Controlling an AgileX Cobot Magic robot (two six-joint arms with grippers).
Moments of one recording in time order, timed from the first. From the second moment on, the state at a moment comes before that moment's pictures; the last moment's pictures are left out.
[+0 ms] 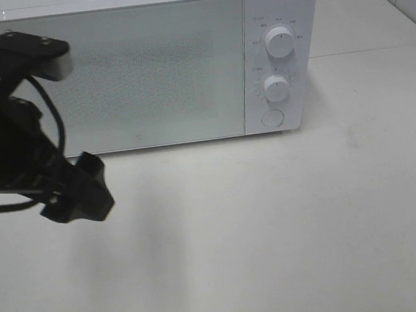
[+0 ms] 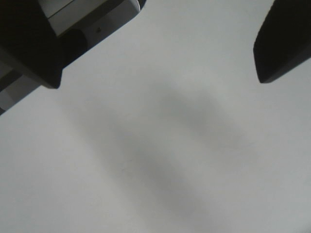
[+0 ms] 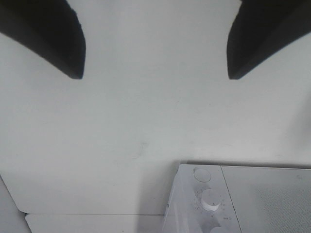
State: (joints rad) left arm -0.63 1.40 -0.94 -0.05 0.82 0.02; right arm 0.10 -0.01 -0.50 0.01 1.00 0.05
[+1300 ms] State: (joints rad) left arm -0.08 0.52 -0.53 -0.10 1.08 0.07; right arm 0.10 -0.01 -0.50 0.01 1.00 0.05
